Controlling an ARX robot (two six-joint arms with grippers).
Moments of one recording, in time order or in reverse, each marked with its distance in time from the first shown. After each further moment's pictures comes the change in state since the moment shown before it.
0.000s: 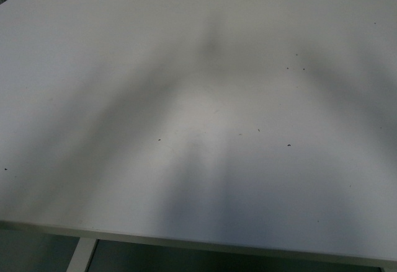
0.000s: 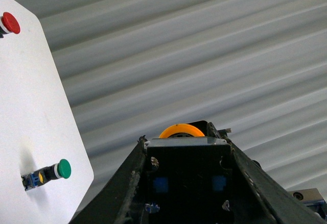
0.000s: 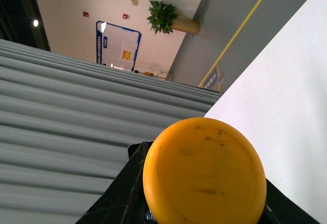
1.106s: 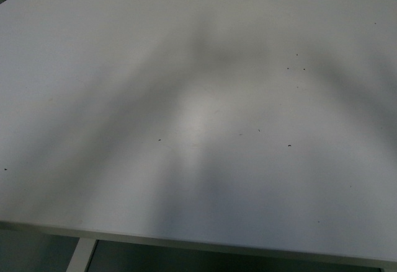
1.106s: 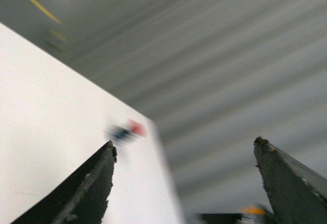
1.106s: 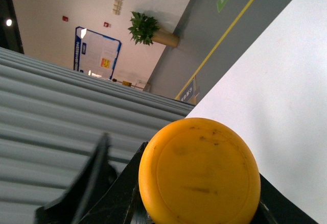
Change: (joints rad) left arm -0.031 -0.106 -0.071 -0.297 -0.516 0.404; right arm -0.050 0.019 -0.056 0.044 0.031 -0.089
